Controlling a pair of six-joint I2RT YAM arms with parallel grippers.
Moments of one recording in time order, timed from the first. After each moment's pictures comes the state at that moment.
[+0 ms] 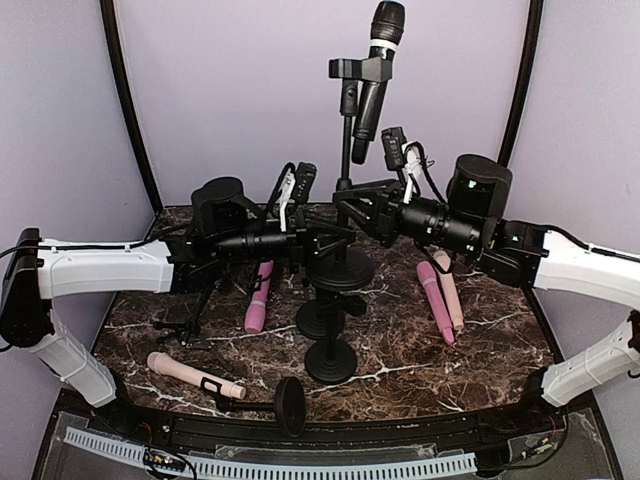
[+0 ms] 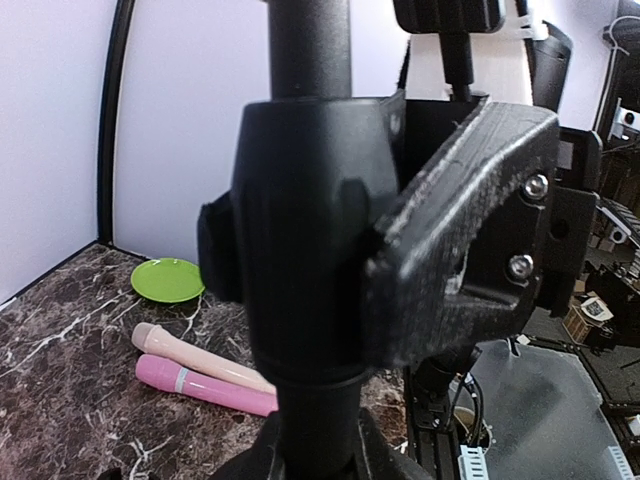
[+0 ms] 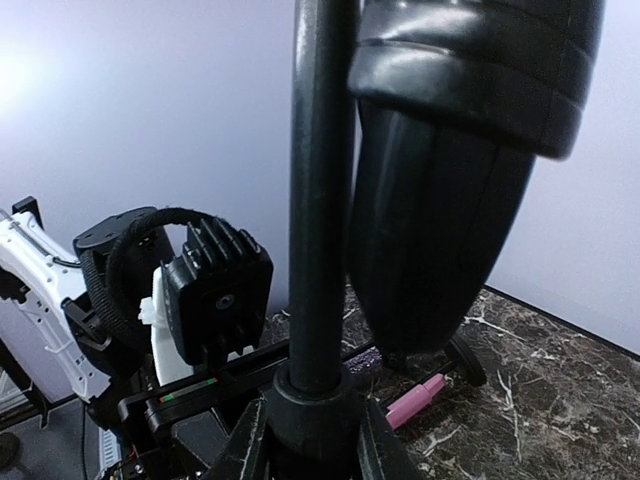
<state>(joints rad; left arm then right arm) -0.90 1.52 1.08 0.45 0.49 -0.24 0.99 1.26 1.09 0.17 -0.09 0.21</state>
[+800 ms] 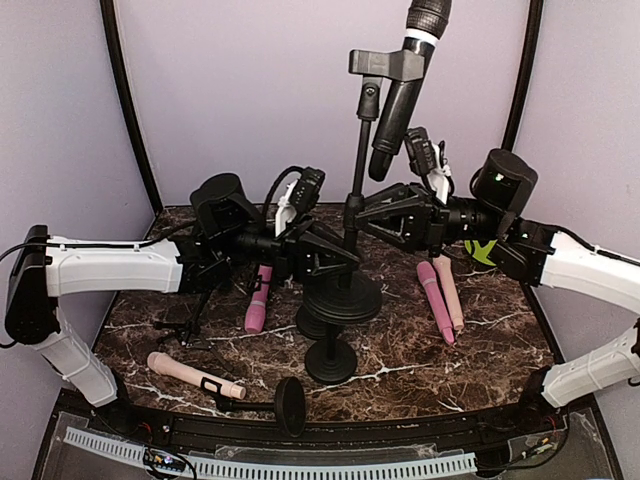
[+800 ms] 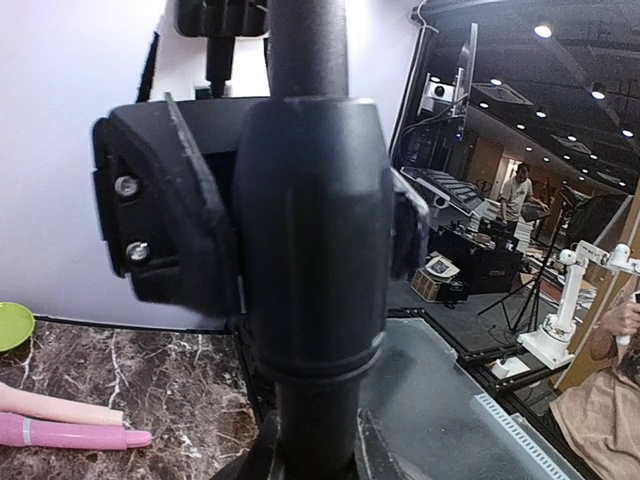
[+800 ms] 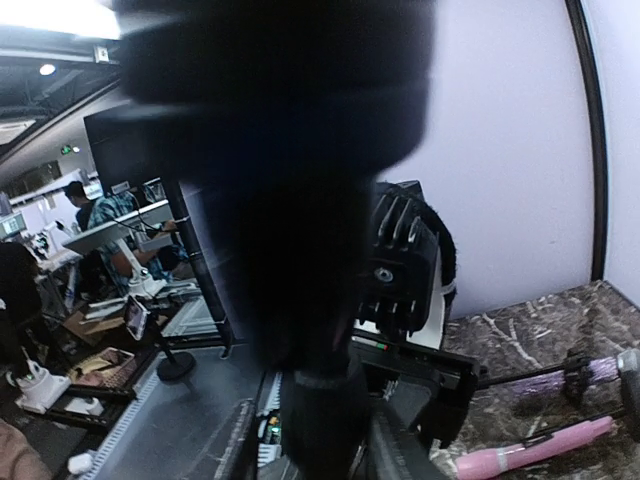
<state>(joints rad) -0.93 1.57 1.11 0.62 0.96 -0.38 0.84 1.21 1.03 0.36 -0.85 0.35</state>
